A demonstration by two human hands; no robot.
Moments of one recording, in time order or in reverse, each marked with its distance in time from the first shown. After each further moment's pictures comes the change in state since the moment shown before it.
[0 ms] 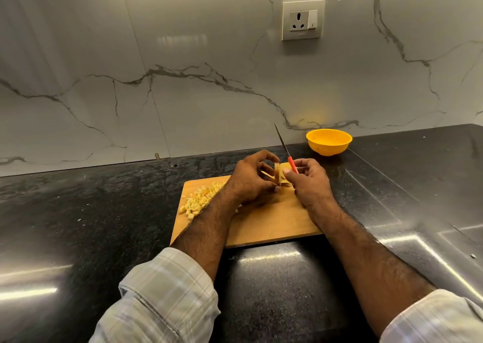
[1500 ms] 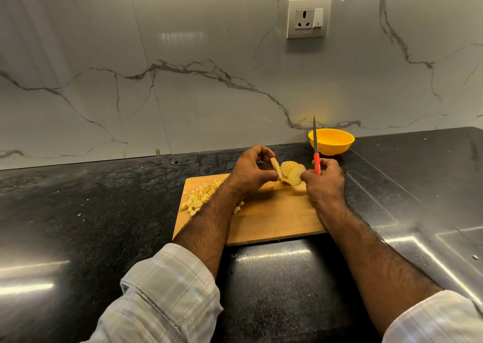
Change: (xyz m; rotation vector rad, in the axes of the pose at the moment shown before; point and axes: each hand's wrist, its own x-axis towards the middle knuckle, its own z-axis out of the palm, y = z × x) left_hand 0.002 -0.004 -0.003 -0.152 0.127 0.001; right_hand 0.011 0.012 -0.007 -0.109 0.244 0.012
